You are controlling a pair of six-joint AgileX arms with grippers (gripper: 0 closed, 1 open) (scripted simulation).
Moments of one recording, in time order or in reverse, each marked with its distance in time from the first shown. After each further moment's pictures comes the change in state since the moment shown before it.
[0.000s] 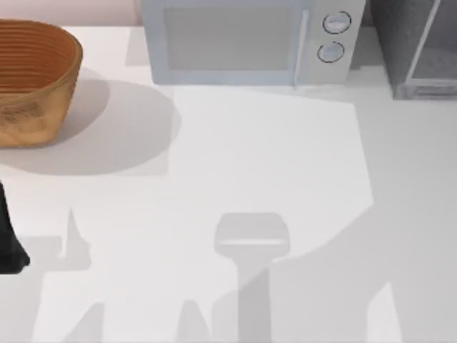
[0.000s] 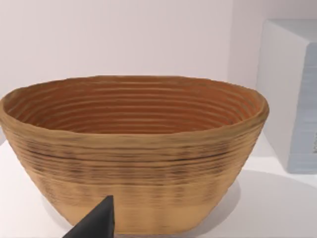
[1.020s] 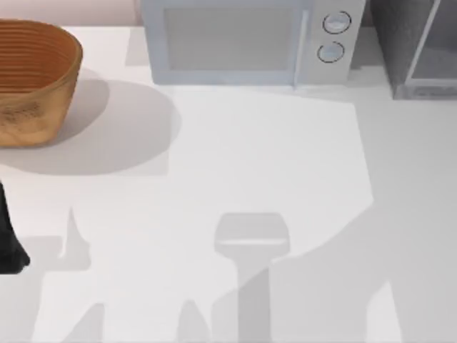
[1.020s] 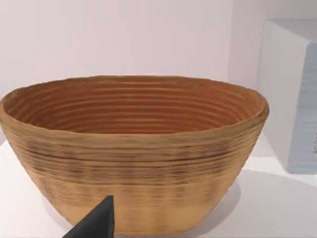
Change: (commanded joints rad) left arm 0.000 0.000 0.000 0.000 0.000 0.000; right arm 0.000 0.000 0.000 0.000 0.000 0.000
